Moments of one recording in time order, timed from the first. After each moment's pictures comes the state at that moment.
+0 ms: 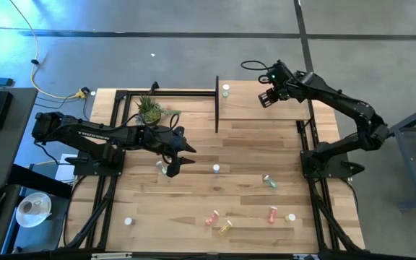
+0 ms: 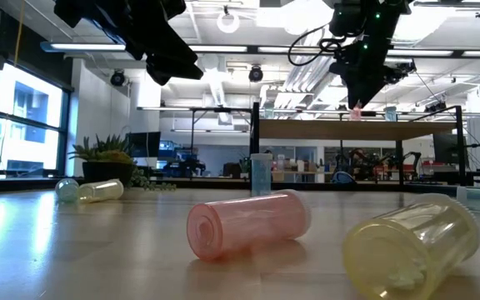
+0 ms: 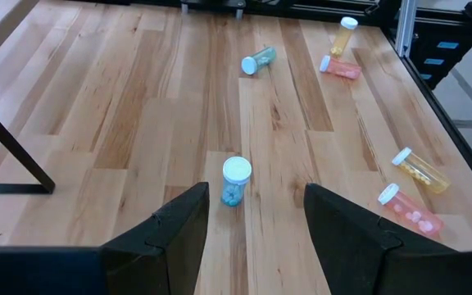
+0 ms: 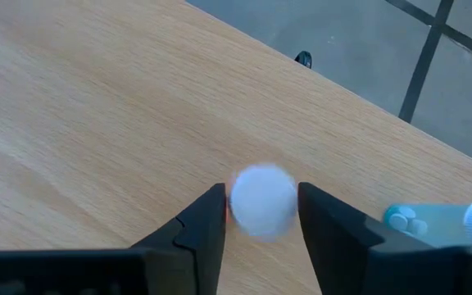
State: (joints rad) left arm 0.10 1.24 0.75 -0.06 0.07 -0.08; right arm -0.72 1.34 1.24 -0.97 0.31 0.26
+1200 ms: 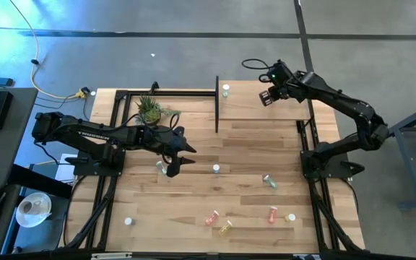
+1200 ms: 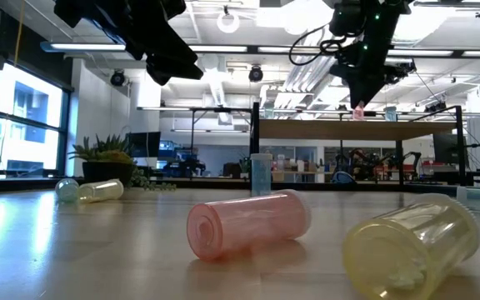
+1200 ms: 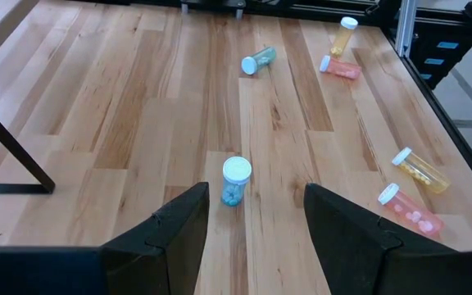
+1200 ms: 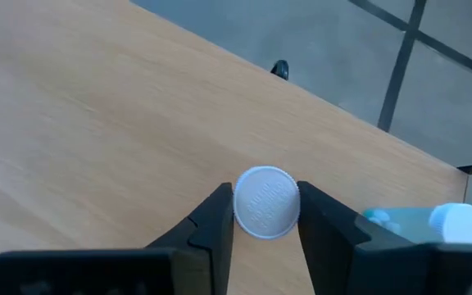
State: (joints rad) left arm 0.10 1.24 0.75 -0.06 0.07 -0.08; right arm -0.72 1.34 1.24 -0.96 0.36 0.27
